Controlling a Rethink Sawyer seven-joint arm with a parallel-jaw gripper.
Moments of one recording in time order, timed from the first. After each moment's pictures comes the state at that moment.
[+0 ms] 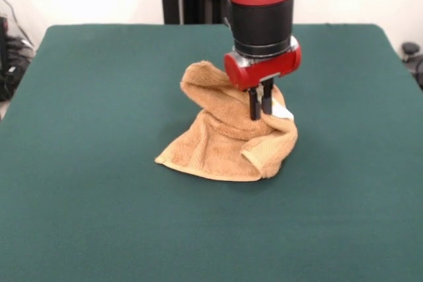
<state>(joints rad) -0.48 -0.52 0.51 1.59 -0.61 0.58 1.57</state>
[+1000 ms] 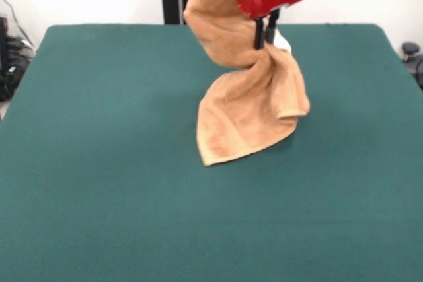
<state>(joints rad) -0.44 -0.74 0.51 1.83 -0.58 0.73 1.57</state>
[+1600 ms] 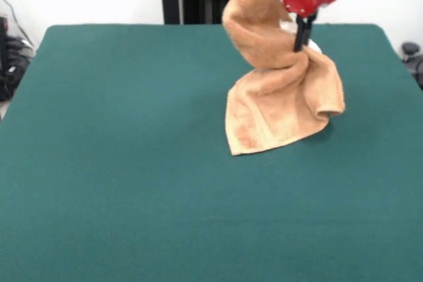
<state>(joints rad) -0.17 -0.76 0.34 1.87 -0.72 0.46 1.58</state>
